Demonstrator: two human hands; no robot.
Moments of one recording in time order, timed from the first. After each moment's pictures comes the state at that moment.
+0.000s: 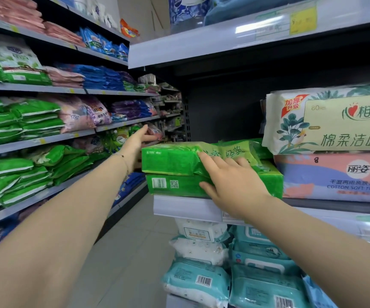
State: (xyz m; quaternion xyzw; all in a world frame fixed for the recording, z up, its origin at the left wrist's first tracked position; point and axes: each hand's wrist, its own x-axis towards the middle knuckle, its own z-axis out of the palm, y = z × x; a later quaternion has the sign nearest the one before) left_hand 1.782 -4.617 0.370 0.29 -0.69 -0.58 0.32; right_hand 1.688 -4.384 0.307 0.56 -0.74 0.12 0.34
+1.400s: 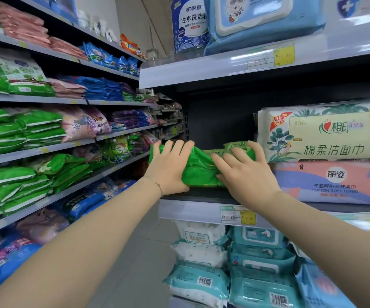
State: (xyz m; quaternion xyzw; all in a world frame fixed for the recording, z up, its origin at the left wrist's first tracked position) left_hand 1.789 -4.537 0.350 0.15 -0.90 0.27 0.29; right_hand 1.666 -4.365 0.319 0.50 -0.66 0.07 0.57
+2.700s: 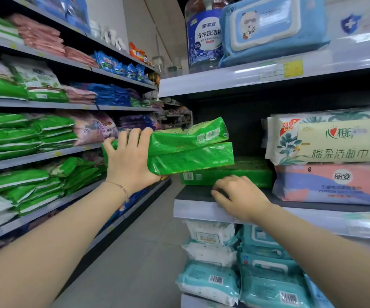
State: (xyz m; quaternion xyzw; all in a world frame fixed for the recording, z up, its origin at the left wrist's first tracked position) left_hand 1.892 -4.560 0.377 0.26 -0.80 0.29 0.45; right_hand 1.702 -4.383 0.308 0.57 -0.78 0.13 0.24
